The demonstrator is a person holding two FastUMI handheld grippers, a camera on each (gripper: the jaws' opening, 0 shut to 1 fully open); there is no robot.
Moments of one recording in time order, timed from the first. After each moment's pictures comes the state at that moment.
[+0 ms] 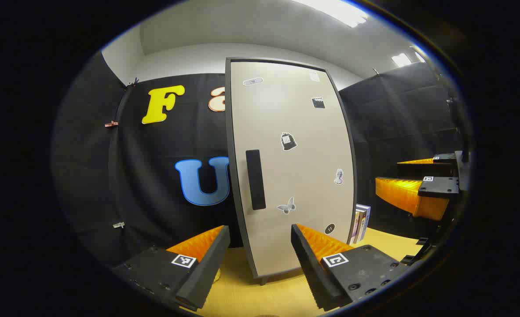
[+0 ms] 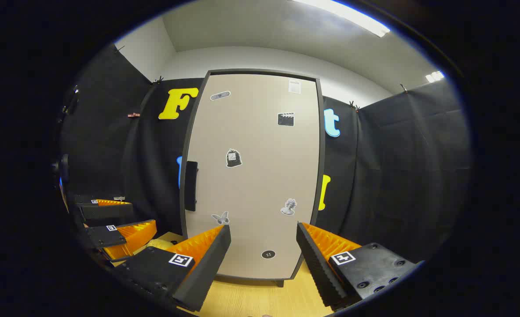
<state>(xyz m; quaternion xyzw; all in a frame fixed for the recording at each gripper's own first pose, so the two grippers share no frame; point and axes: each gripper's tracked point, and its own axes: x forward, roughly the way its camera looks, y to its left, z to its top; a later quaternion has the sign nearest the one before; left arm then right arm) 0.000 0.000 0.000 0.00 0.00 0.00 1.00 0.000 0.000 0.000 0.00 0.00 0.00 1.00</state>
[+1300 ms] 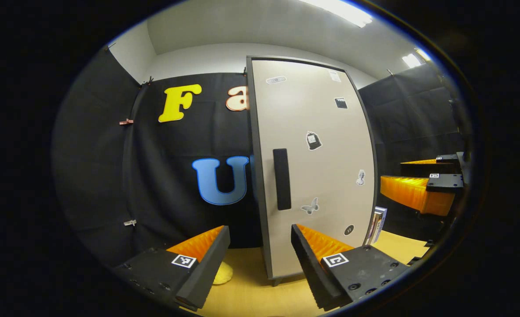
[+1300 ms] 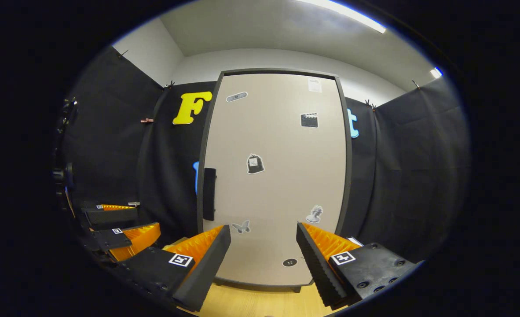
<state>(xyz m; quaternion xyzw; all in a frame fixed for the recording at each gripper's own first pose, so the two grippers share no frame) 0.001 0.053 -0.008 0.00 0.01 0.05 1.00 0.034 0.057 0.009 0.02 -0.01 0.07 1.00</state>
